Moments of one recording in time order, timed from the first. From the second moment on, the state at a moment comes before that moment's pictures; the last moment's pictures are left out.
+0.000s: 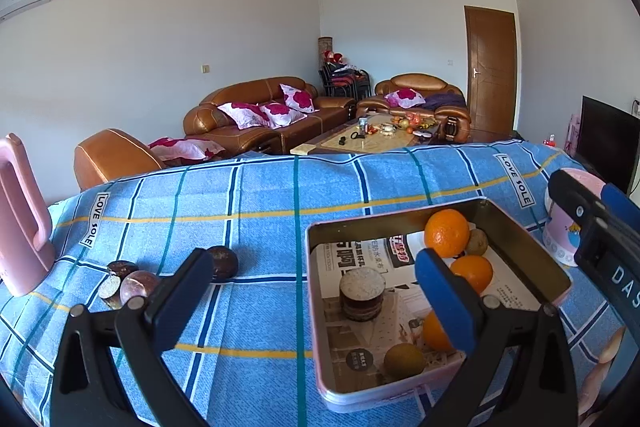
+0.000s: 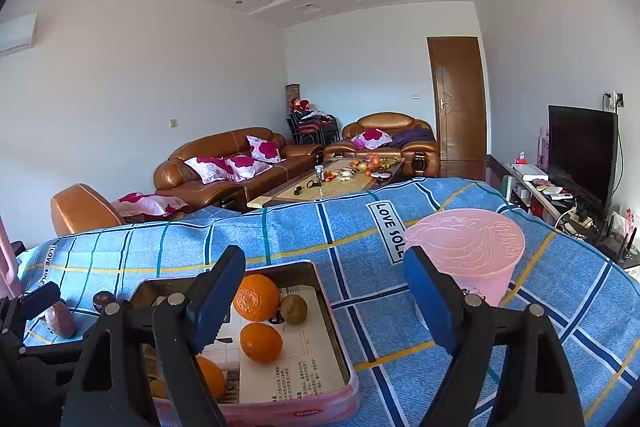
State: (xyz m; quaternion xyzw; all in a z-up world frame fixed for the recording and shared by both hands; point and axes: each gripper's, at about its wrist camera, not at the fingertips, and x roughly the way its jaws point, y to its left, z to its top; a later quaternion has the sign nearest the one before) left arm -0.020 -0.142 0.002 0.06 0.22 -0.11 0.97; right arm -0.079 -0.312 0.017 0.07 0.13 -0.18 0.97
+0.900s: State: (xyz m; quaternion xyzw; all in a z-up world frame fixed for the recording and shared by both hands) left arm -0.027 -0.086 0.001 0.05 0.23 -0.08 0.97; right arm -0.087 -0.259 0.015 0.07 0.15 -0.18 0.97
